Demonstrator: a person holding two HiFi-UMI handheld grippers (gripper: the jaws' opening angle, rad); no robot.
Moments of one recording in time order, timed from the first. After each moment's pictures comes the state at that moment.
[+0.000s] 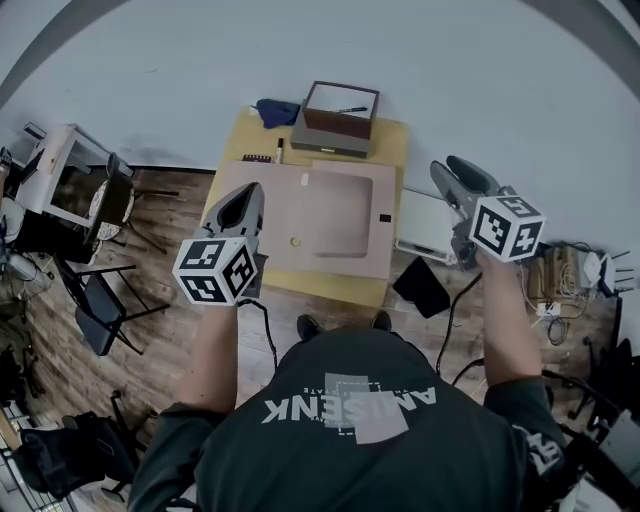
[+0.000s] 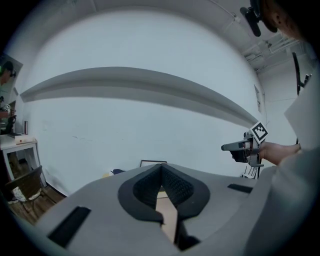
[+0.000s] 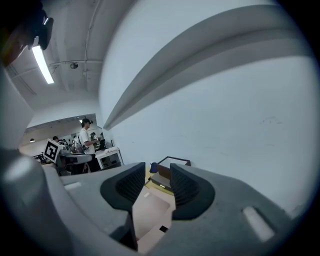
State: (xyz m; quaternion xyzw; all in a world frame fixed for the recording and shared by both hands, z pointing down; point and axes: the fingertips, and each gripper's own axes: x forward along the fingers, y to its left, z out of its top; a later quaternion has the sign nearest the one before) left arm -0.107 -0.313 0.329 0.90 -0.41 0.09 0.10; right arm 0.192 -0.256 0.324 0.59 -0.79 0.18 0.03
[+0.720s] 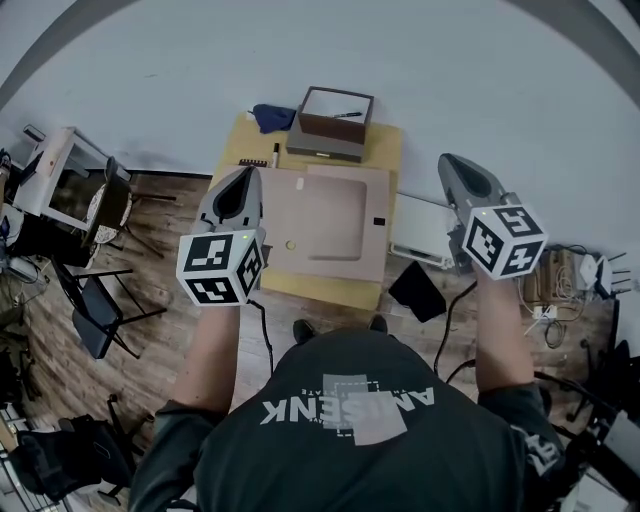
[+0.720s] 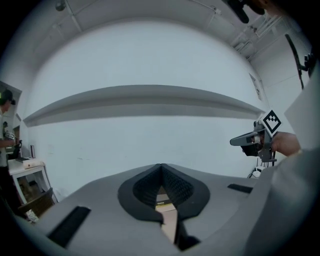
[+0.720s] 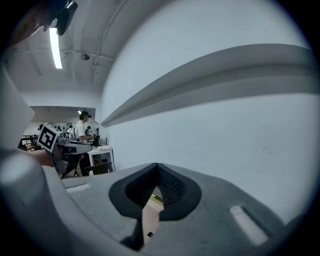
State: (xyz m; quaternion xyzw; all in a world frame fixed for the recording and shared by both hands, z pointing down) left arm -0.088 -0.311 0.278 0.89 -0.45 0.09 0.02; right arm 0.188 -0.239 0.278 0.62 -0.77 0.09 0.06
